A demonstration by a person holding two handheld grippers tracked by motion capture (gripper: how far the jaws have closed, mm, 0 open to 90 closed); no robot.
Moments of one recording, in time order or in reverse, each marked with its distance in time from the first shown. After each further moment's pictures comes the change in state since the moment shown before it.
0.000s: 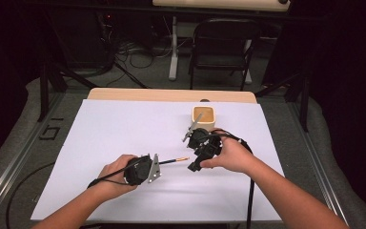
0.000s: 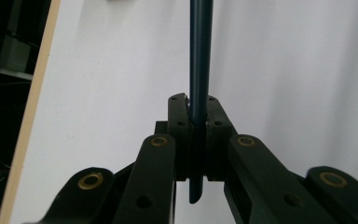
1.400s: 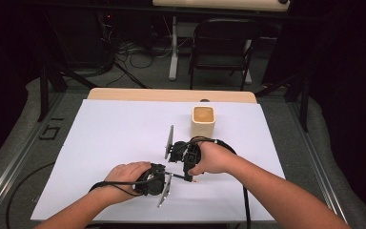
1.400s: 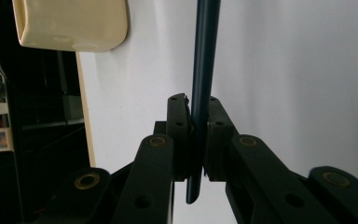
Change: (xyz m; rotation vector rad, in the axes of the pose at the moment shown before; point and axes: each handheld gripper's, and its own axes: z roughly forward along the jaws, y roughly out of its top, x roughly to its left) left arm -0.039 0.025 0.003 0.041 0.154 0.455; right arm 0.026 0.032 0.040 0.344 0.133 -0.116
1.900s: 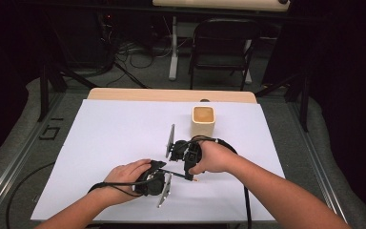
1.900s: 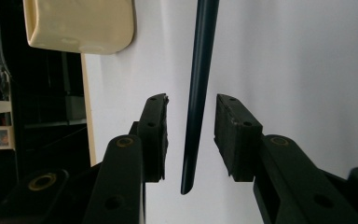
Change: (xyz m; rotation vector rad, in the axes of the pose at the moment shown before) left arm 0.002 0.000 -0.002 -0.019 0.006 -0.045; right arm -0.003 -0.001 -0.001 0.000 -0.006 0.016
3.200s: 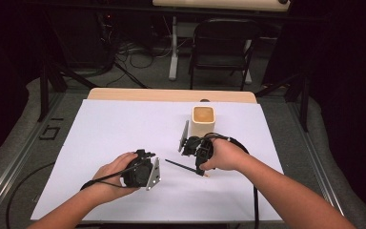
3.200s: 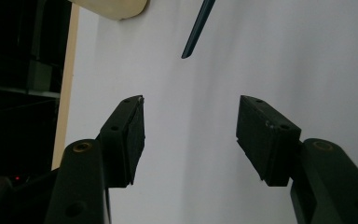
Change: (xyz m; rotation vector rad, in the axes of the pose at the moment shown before) left arm 0.025 -0.024 -0.019 0.001 -0.096 -0.226; right arm -0.024 -0.027 0.001 0.002 -0.044 0.098
